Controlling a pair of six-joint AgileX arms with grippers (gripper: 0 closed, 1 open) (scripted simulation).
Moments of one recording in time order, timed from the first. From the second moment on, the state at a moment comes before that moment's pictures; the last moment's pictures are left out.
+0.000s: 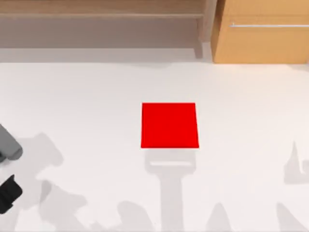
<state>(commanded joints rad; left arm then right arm) 0.02 0.85 0.45 -0.48 0.02 0.86 0.00 0.00 0.00 0.00 0.00 0.00</state>
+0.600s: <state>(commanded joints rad) 0.12 1.71 1.01 -0.97 0.00 1.80 0.00 0.00 0.00 0.00 0.00 0.00</state>
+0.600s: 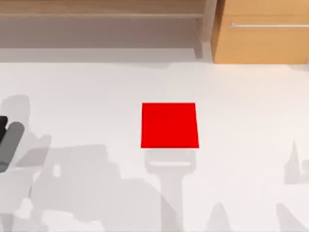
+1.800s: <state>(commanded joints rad) 0.20 1.91 1.26 -0.92 0.00 2.07 0.00 0.00 0.00 0.00 0.00 0.00</state>
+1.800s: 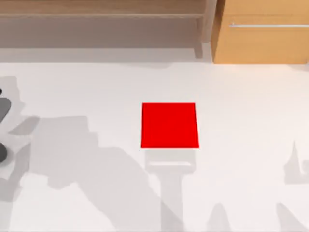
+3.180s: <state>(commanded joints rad) 0.20 2.00 1.14 -0.71 0.00 2.07 0.00 0.00 0.00 0.00 0.00 0.00</state>
